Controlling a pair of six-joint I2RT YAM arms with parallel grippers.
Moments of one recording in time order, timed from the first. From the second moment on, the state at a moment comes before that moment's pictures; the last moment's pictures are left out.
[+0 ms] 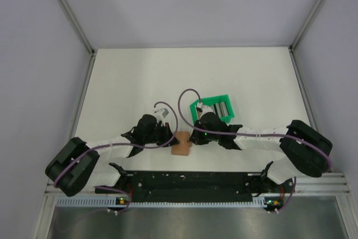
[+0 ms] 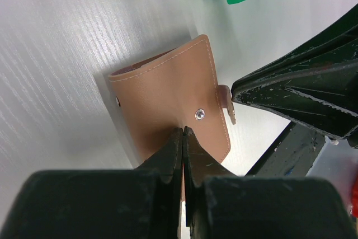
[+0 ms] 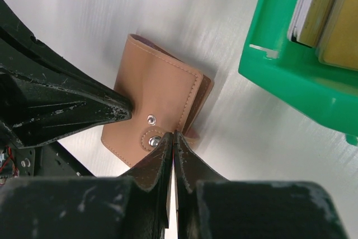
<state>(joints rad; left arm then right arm) -0.64 1.27 0.31 0.31 0.37 -0.68 0.96 1.46 0.61 0.12 0.00 0.76</state>
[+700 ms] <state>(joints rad) -0.64 1.27 0.31 0.31 0.37 -0.68 0.95 1.44 0.62 0.12 -0.02 0.75</state>
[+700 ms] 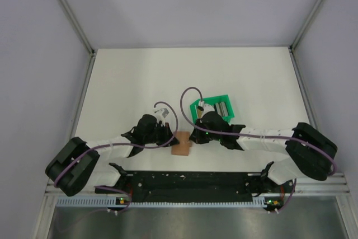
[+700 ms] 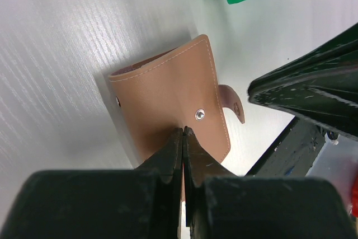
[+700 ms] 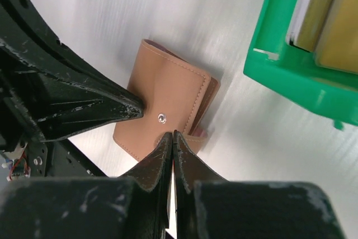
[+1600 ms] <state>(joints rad) -0.64 1.28 0.31 0.31 0.38 -0.67 0.95 1.43 0.55 0.12 0.01 0.82</state>
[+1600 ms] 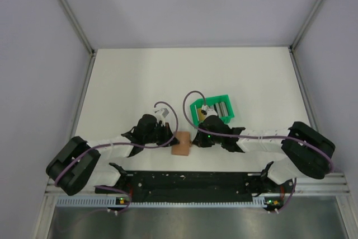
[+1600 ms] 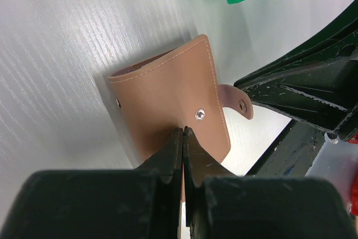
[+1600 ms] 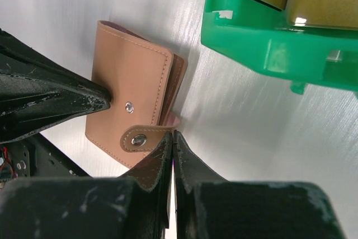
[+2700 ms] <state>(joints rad) -0.64 1.29 0.31 0.33 0.39 -0.67 0.95 1.51 0.59 0.20 -0.08 0.83</state>
